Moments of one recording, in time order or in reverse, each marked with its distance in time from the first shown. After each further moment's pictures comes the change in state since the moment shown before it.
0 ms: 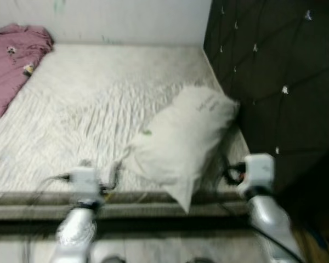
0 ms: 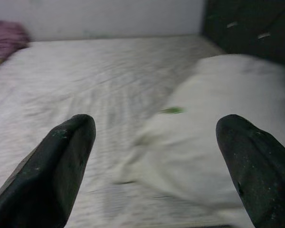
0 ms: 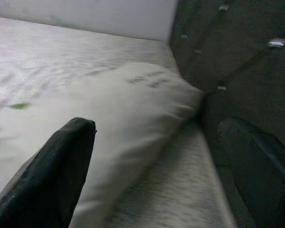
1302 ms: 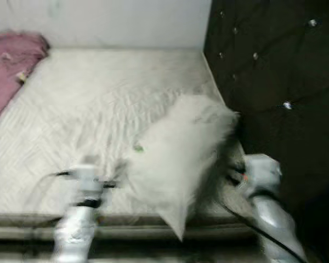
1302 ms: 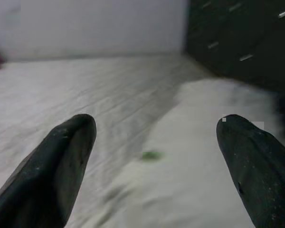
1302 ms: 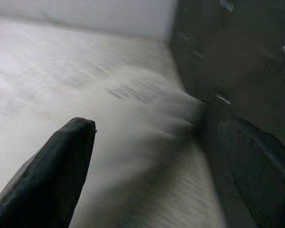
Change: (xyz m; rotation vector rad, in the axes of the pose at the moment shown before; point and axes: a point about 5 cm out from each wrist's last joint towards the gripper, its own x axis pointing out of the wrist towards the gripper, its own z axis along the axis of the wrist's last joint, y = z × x) left arm 0.001 -0.005 0.005 -0.014 -0.050 -0.087; right arm -0.005 -0.009 -0.012 -0.011 0.056 -0.034
